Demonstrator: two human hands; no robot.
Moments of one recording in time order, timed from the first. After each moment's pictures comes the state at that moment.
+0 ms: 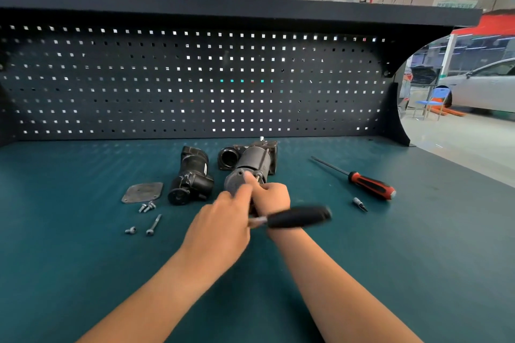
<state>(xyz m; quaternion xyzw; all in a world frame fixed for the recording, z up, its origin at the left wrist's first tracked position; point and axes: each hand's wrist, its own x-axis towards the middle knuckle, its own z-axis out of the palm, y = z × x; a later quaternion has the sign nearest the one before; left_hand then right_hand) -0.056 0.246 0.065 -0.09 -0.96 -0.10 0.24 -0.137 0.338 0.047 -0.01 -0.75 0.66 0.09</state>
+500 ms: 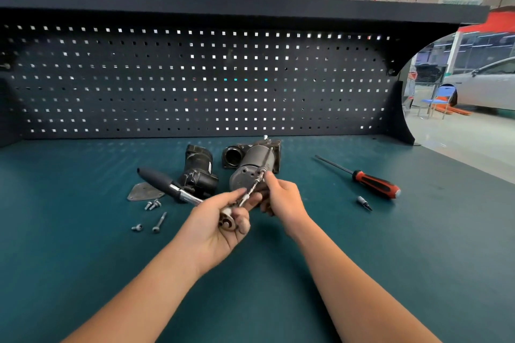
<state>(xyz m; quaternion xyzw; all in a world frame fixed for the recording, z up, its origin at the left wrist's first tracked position) -0.064 0.236 0.070 0.06 -0.38 -0.91 -0.13 -0.137 0.355 0.043 0.03 -0.72 0.70 0.05</state>
